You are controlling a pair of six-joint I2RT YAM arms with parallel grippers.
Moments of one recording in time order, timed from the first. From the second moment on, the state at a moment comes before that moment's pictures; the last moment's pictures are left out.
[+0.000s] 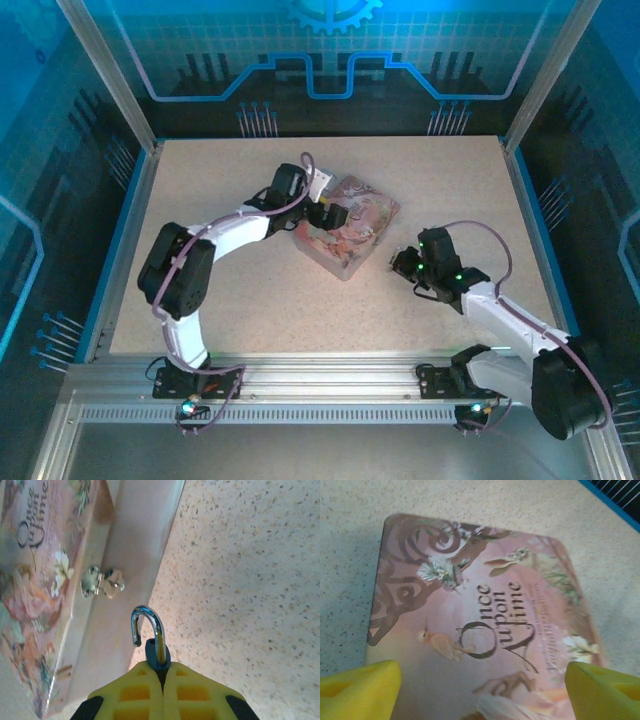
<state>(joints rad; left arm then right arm) -0.45 1.82 1.23 -0.03 0.40 -0.09 0.38 1.08 0.54 -0.28 -0.08 0.88</state>
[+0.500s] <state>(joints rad) -0.70 1.44 0.89 -0.09 0.33 -0.14 0.36 1.30 0.62 -0.34 -0.36 0.60</state>
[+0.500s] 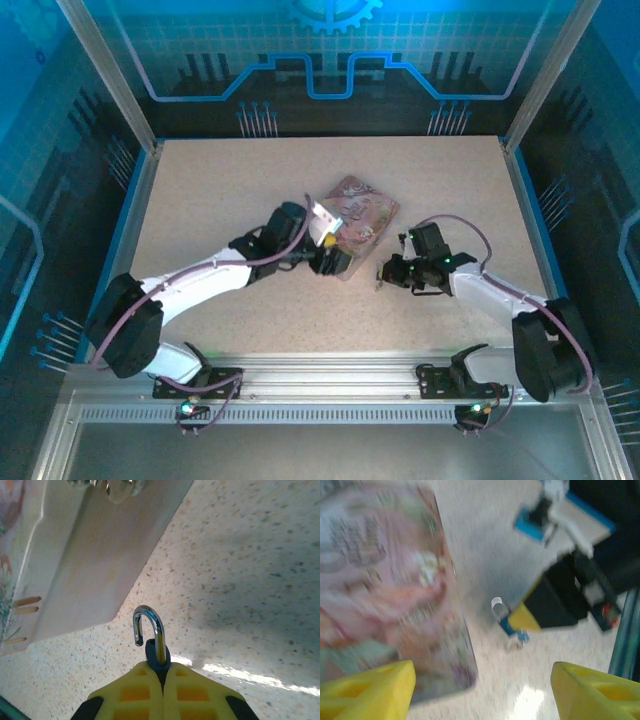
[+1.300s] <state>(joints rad) -0.76 1.27 0.59 -0.08 0.11 -0.27 0.32 1.38 0.60 -0.37 -0.39 0.49</state>
